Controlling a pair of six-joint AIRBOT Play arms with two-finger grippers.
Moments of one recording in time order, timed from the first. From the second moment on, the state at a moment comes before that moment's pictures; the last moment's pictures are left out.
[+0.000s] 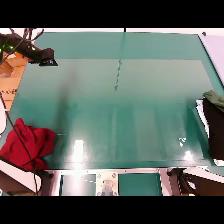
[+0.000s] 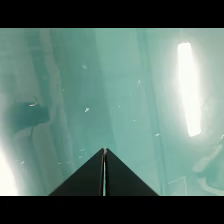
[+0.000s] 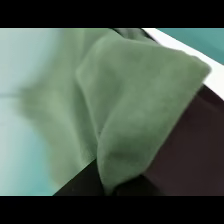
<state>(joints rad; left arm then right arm) 0.09 -1.78 2.03 1.10 -1.48 -1.36 -1.21 -1.27 1.50 -1.26 1.50 1.69</state>
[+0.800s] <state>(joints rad) 0.09 -1.76 2.03 1.08 -1.48 -1.37 -1.14 -1.28 1.34 -1.56 1.52 1.76</state>
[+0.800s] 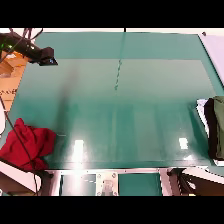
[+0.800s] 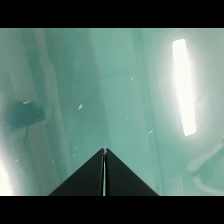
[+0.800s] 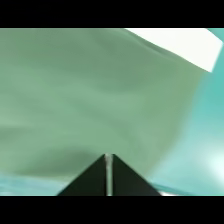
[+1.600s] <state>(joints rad) 0.09 -1.06 1.13 1.16 -1.39 -1.44 -0.13 -1.13 1.05 -1.34 1.28 1.70</state>
